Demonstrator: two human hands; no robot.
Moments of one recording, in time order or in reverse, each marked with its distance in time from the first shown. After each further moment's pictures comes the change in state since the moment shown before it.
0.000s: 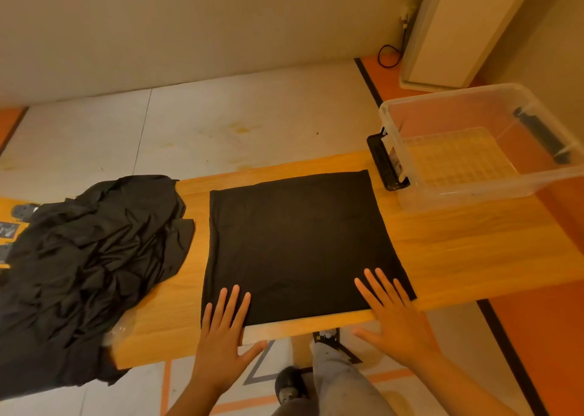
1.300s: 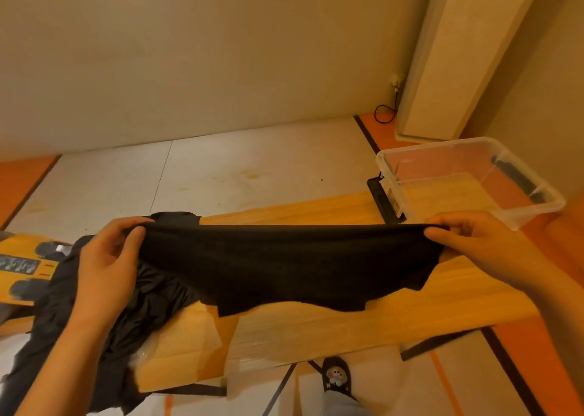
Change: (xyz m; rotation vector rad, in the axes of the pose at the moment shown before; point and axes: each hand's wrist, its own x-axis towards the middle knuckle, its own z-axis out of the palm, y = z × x) left_hand 0.012 -0.045 -0.281 -0.729 0.729 -0.108; right_hand -0.007 0.000 -0.292 1.048 0.114 0.070
